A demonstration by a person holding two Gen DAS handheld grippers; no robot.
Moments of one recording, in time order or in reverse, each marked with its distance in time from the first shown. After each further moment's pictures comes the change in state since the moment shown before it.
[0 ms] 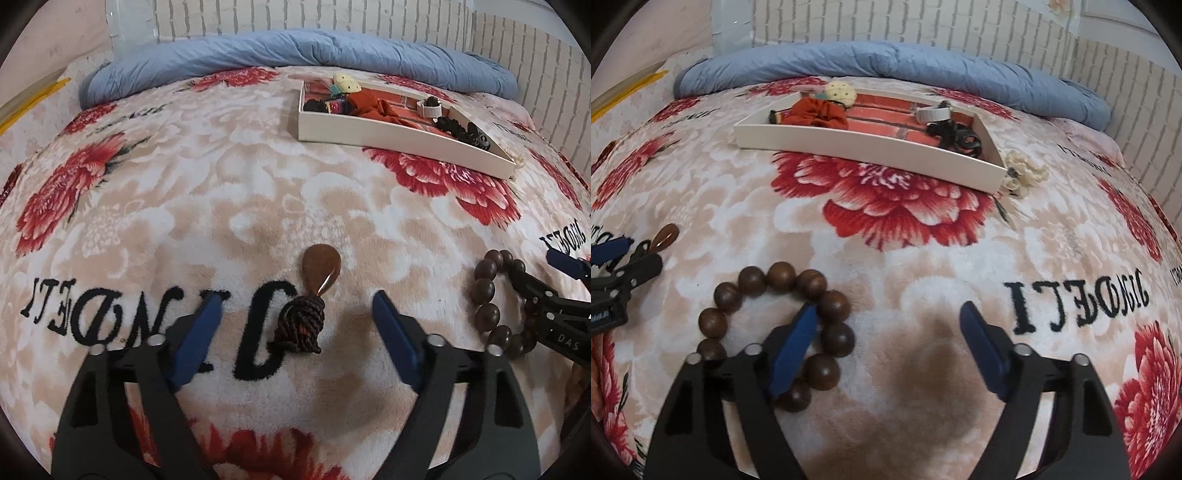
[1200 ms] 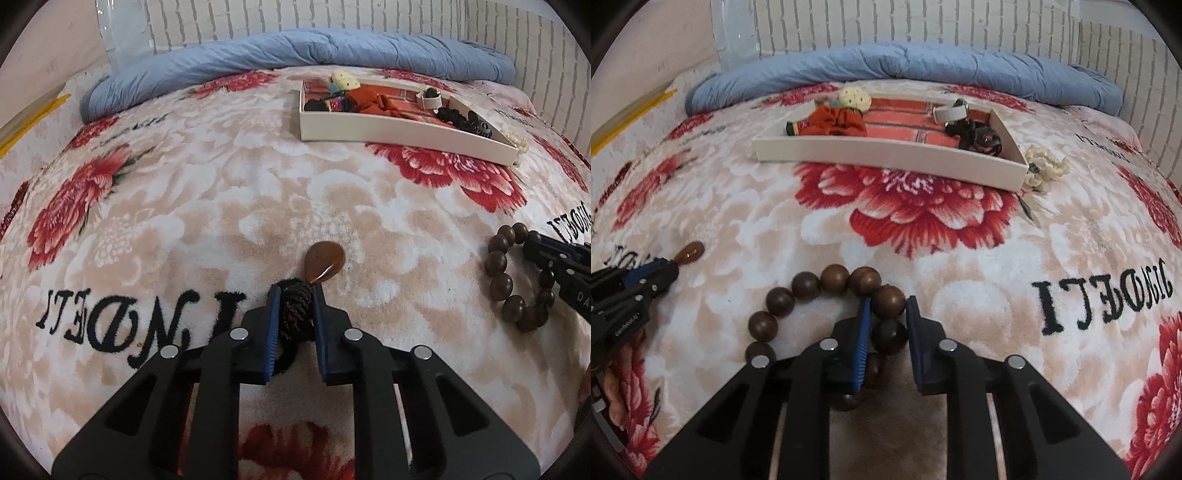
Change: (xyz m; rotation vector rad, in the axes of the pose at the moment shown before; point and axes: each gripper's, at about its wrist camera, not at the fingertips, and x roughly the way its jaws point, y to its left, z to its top) left arm -0.006 -0.004 0.000 0.065 -0.018 0.051; right arm -0.009 -0.004 0.006 0.077 -0.035 0.114
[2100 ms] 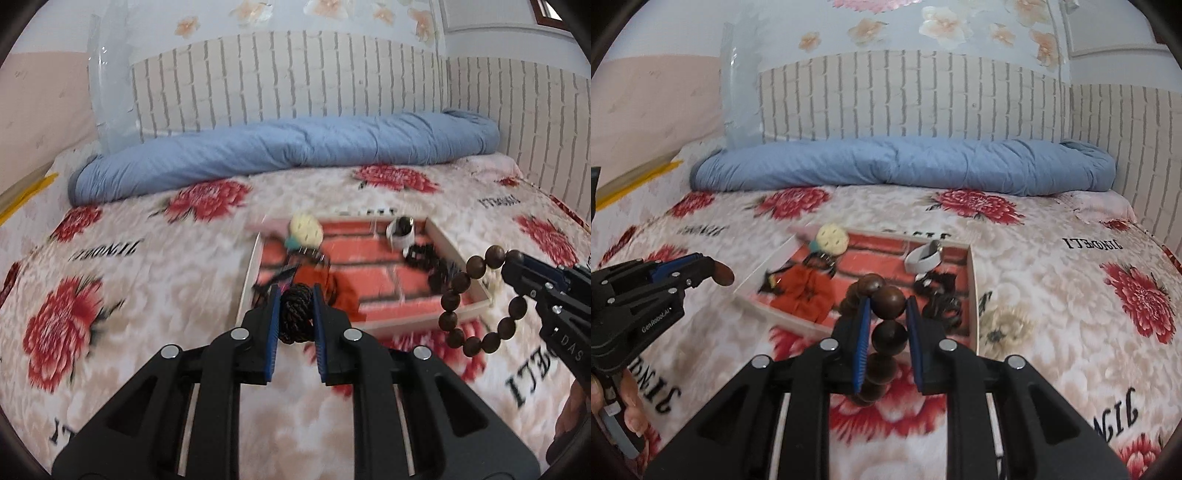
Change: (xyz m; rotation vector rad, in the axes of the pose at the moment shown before) left arm -0.023 -0.064 0.157 0.011 -0.300 -0.031; right arm -0.026 -0.055 0.130 -0.003 -0.310 0.008
